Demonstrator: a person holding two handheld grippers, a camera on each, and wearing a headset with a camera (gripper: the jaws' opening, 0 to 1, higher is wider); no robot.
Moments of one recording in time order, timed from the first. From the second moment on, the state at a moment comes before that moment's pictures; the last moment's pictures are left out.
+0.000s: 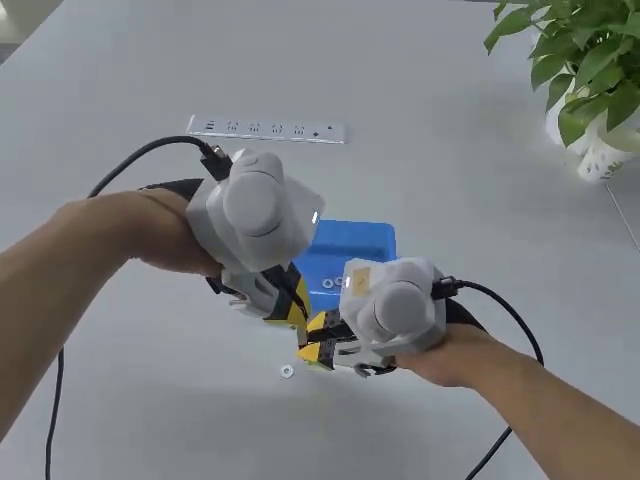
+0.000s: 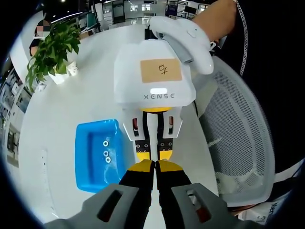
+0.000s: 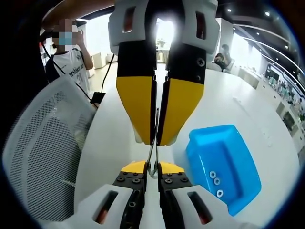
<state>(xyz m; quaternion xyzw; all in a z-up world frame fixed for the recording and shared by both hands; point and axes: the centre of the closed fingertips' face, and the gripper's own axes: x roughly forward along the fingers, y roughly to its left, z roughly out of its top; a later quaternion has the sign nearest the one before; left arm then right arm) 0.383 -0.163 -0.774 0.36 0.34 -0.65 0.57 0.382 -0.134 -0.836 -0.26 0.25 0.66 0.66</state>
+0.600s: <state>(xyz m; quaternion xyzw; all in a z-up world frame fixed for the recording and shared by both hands) 0.391 -0.167 -0.753 0.37 0.34 -0.65 0.57 0.390 -0.139 -0.813 -0.27 0.24 0.66 0.66</state>
